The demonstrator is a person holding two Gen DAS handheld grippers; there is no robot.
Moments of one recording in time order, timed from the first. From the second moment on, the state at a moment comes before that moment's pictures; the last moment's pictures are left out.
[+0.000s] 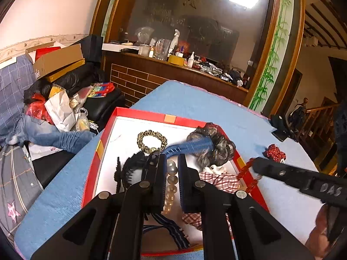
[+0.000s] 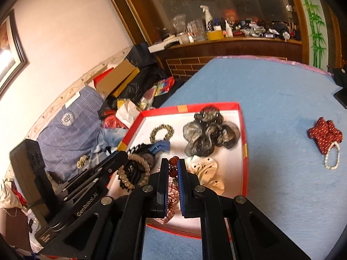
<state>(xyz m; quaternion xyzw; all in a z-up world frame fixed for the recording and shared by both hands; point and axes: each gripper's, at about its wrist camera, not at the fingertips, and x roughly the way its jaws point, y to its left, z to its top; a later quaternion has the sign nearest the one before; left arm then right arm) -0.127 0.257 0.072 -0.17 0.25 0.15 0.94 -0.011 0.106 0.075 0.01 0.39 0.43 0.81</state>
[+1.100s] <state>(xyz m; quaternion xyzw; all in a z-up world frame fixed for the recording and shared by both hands) -0.106 0.247 0.054 -0.15 0.30 0.16 0.93 0.006 0.114 0.016 -0.01 0.45 0.40 0.80</state>
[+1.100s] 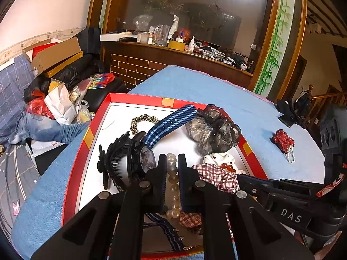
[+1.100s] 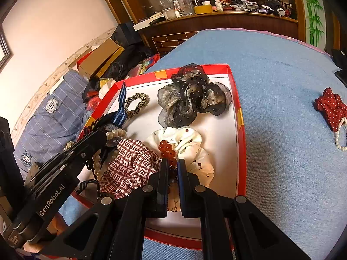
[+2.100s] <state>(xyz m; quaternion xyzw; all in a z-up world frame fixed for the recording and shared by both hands) -0.081 0.257 0.042 -0.16 0.32 0.17 0.92 0.029 0.123 0.015 -0.02 0.44 0.38 0.81</state>
